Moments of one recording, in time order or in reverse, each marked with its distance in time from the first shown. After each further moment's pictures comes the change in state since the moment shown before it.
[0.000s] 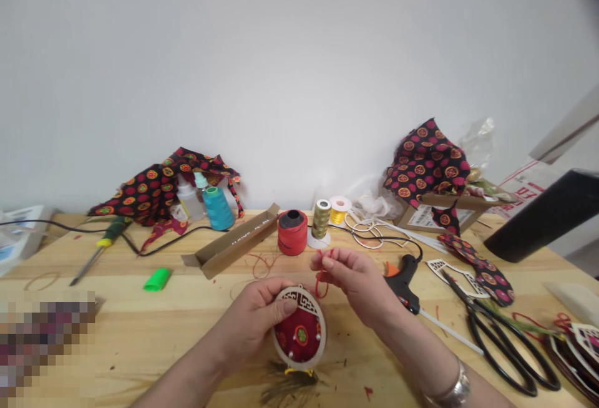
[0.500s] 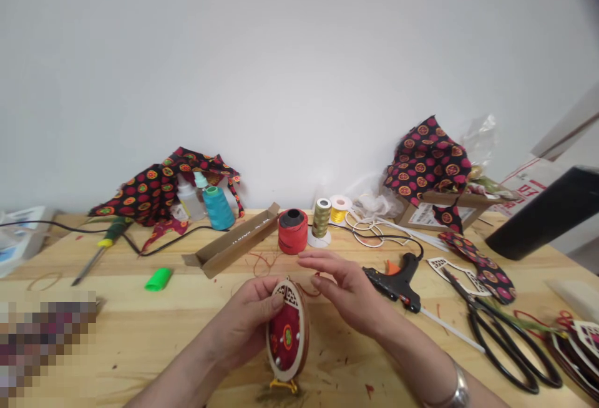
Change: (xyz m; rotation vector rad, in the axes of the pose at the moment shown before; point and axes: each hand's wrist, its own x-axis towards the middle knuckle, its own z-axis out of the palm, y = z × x) left_hand -0.002 0.004 0.000 -0.281 -0.063 -0.039; right_hand -0.009 -0.001 0.001 -0.300 -0.160 -0.322
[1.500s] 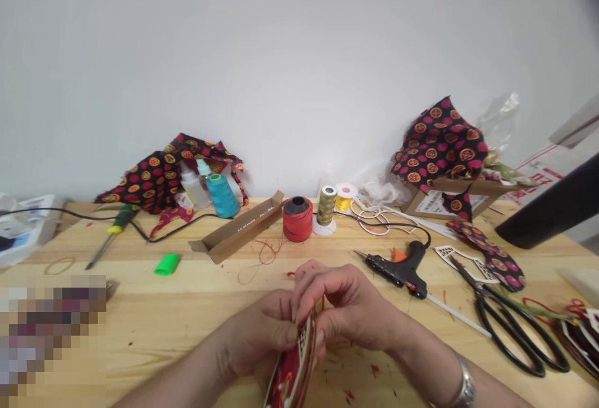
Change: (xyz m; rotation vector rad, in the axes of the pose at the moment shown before) left_hand -0.009 -0.021 0.006 -0.060 -0.222 -0.260; right_hand -0.011 -0.010 0.019 0.486 -0.244 -0.022
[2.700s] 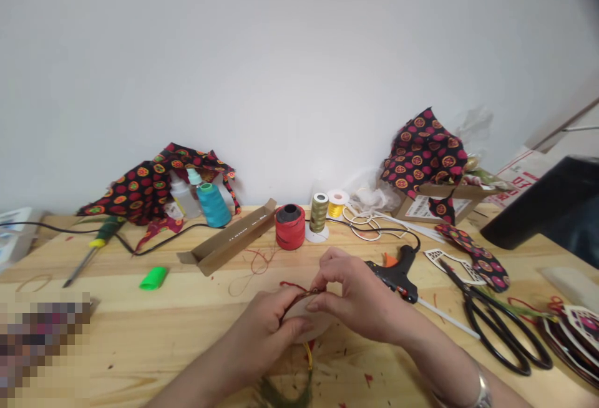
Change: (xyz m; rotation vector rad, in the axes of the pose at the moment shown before) left_hand -0.001 0.018 0.008 1.222 0.389 0.209; right_hand 0.000 -0.029 -0.013 -0.940 0.167 0.215
